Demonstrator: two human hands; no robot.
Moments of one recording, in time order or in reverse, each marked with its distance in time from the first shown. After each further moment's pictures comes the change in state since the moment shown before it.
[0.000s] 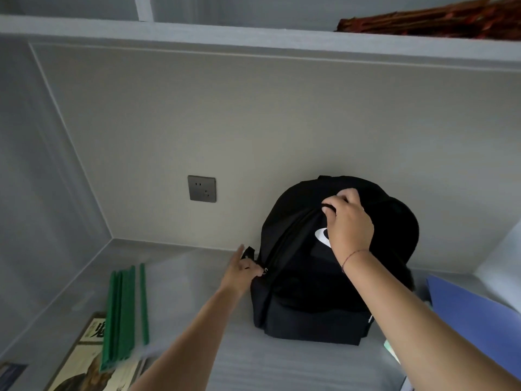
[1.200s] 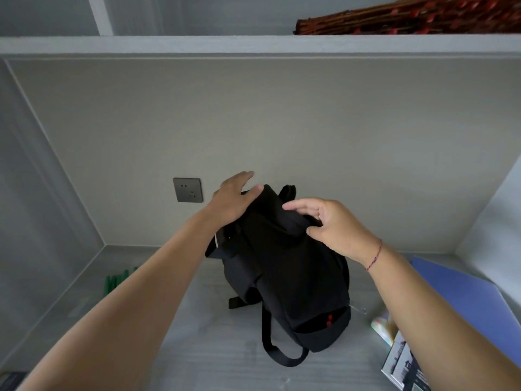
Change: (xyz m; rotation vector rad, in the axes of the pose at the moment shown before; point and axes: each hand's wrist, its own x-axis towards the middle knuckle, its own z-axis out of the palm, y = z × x) left_hand -0.011 0.165 -0.007 0.696 0.015 0.431; right_hand -0.017 0.013 -0.071 0.718 -0.707 -0.140
